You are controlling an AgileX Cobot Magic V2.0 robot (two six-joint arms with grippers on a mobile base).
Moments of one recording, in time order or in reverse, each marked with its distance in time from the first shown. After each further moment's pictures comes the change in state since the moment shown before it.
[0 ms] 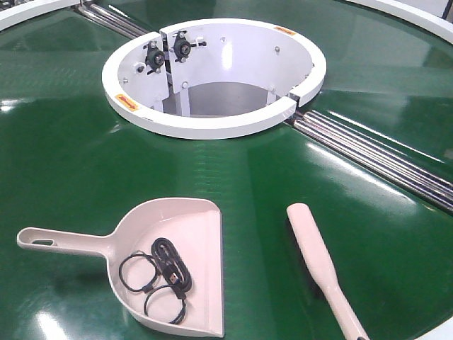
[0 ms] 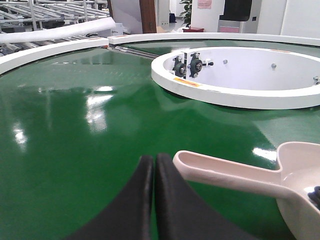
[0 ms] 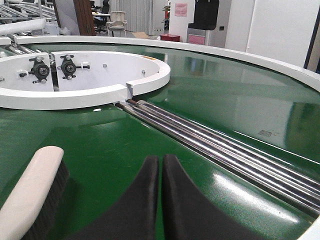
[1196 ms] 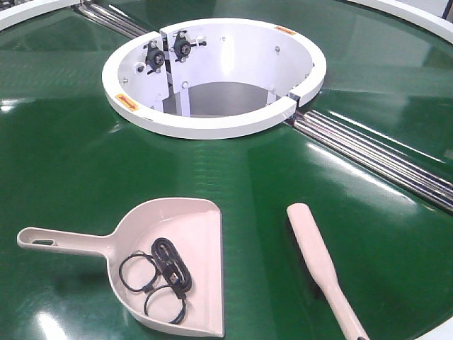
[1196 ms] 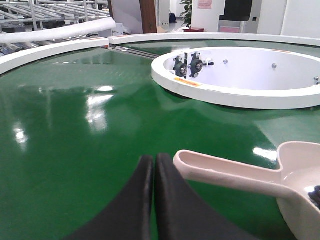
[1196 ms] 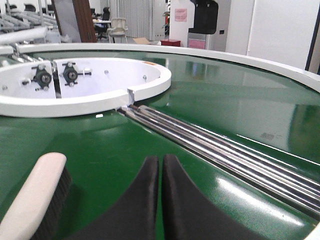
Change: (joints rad) left arm 0.000 0.000 0.000 0.000 0.001 0.000; right arm 0.000 0.000 0.000 0.003 -0.011 0.012
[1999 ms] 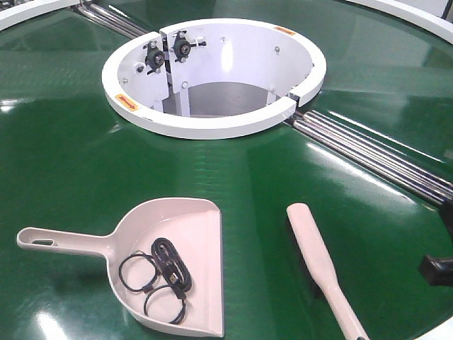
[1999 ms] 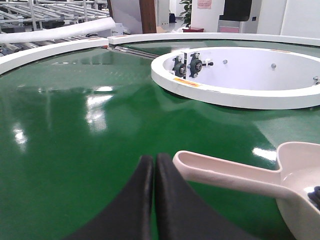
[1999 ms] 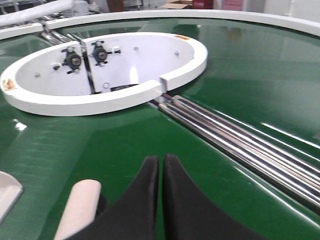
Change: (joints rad) left arm 0.000 0.000 0.000 0.000 -0.001 0.000; right arm 0.107 0.591 -0.284 0.056 -0.160 0.036
